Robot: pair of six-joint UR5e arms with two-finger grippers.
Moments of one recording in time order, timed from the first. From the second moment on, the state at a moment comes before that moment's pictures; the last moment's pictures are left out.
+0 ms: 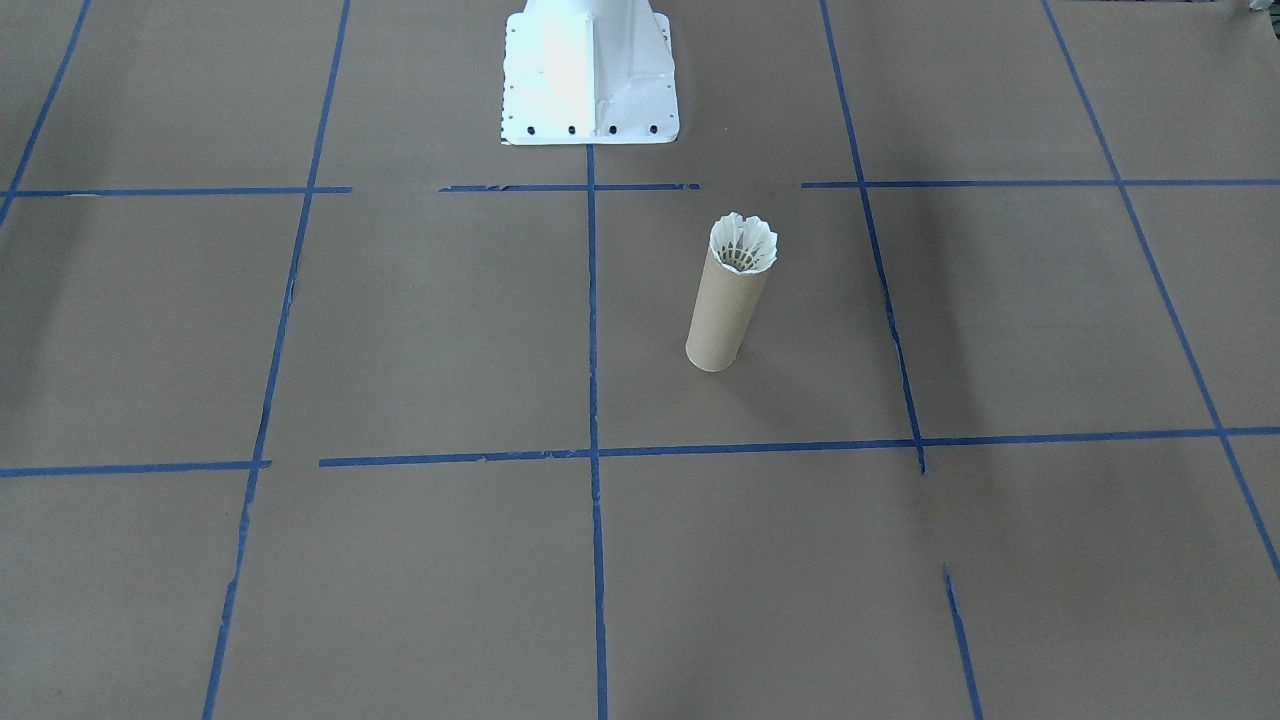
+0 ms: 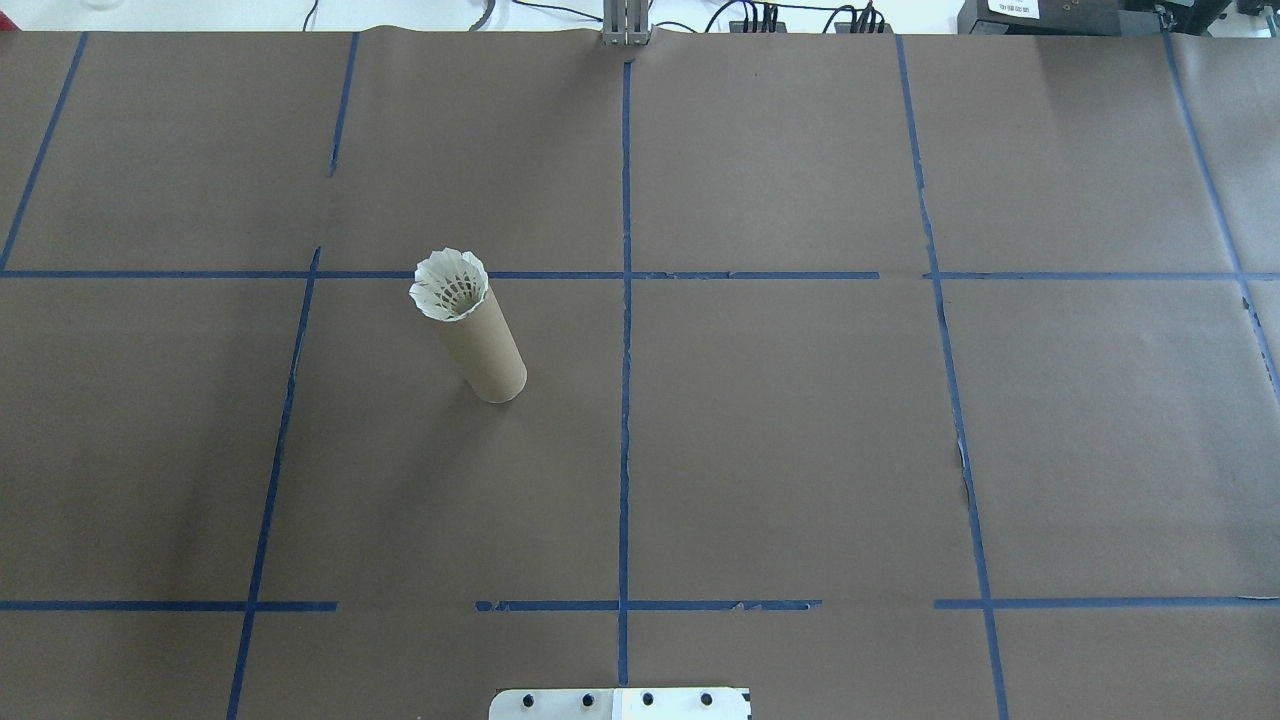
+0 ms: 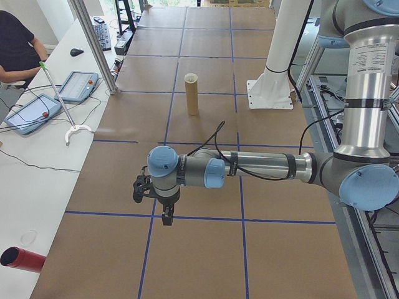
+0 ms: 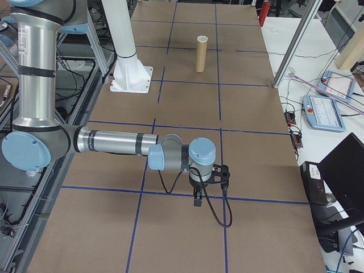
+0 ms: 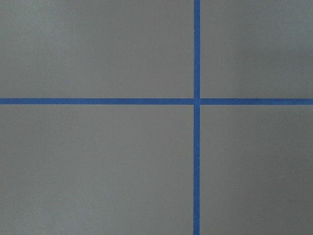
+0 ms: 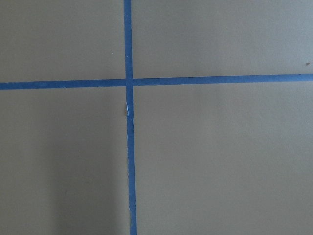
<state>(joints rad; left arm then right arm) -1.58 -1.55 -1.62 -1.60 -2.33 -0.04 1.56 -1.66 1.63 -1.49 2.30 0.08</state>
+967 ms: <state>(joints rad) -1.58 -1.56 -1.63 -1.60 -2.32 -0.03 1.56 -1.66 1.63 -1.49 2.30 0.08</state>
